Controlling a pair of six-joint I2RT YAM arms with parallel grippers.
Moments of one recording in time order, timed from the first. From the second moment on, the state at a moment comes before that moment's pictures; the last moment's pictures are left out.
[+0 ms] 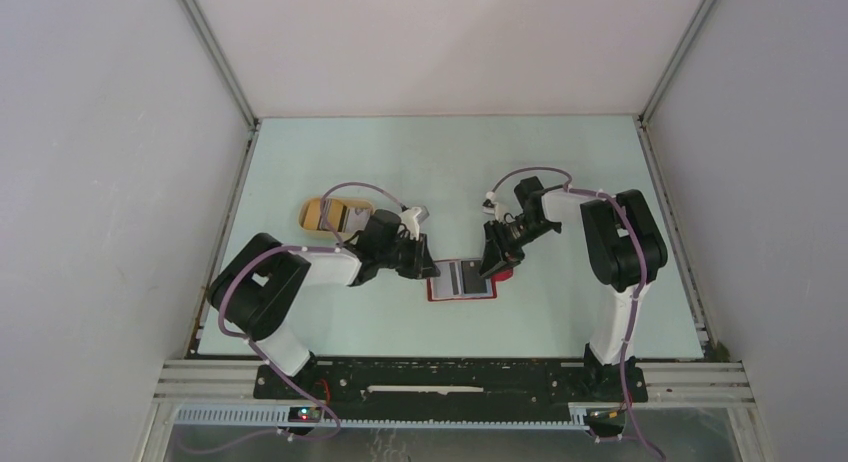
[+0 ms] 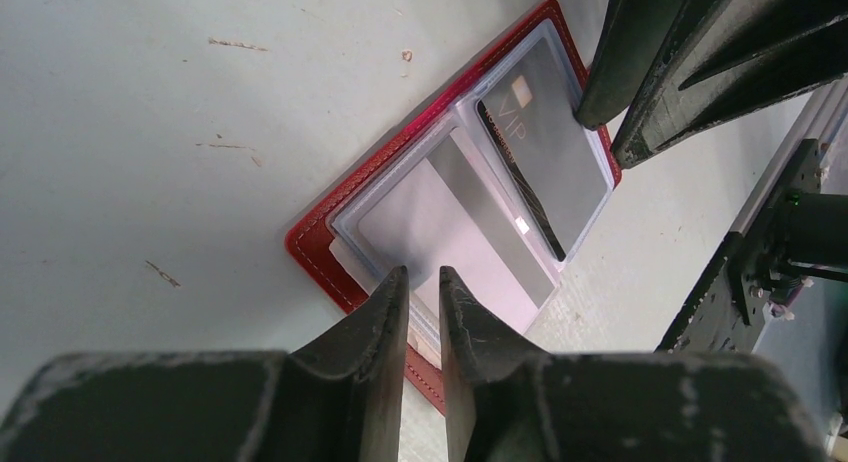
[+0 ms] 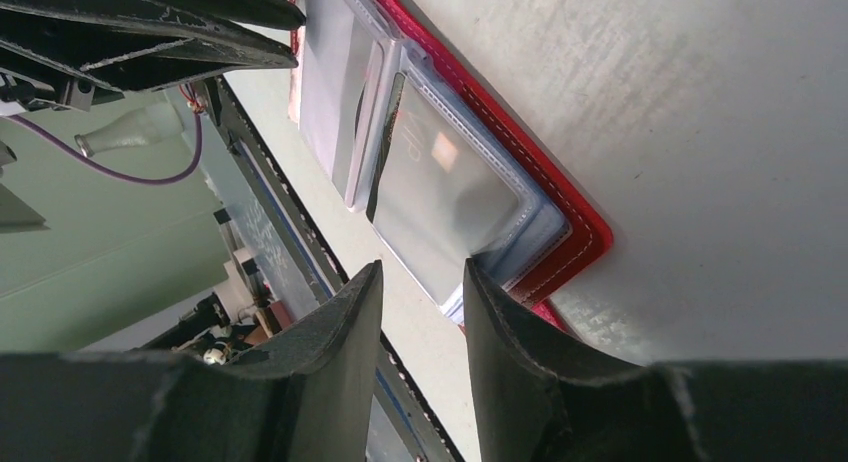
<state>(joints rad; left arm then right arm) -0.60 1.65 0.64 0.29 0.45 -0.44 0.29 1.97 1.14 -0.68 -0.91 -0.06</state>
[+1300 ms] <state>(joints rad) -0.63 1.65 0.64 0.31 0.43 -0.45 0.47 2.02 1.18 -0.66 -0.92 -0.02</state>
